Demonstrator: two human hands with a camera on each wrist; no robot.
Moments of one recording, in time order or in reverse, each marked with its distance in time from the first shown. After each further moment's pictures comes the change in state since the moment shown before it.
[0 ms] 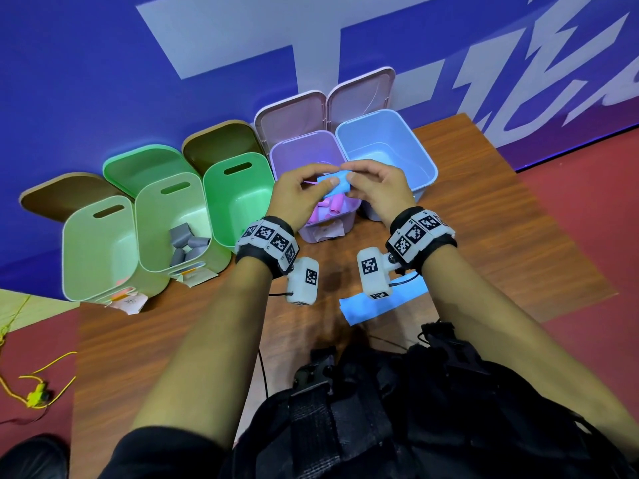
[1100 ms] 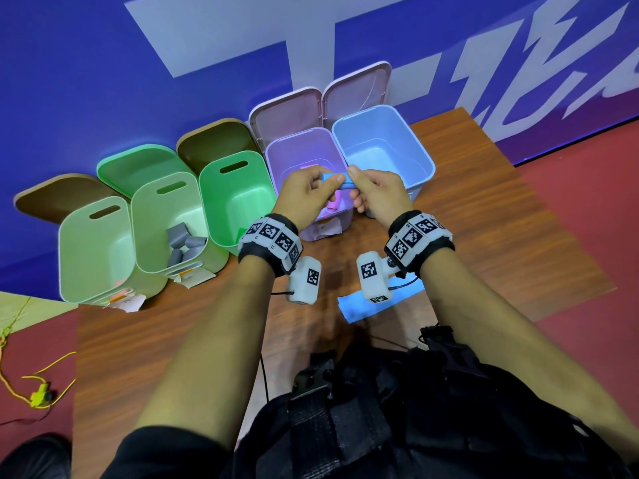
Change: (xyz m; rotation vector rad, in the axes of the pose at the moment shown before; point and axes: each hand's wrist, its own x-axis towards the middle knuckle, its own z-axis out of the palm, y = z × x) left_hand 0.003 0.002 0.012 0.042 -0.090 -0.076; right_hand -0.006 0.004 -0.003 -0.173 0.050 0.087
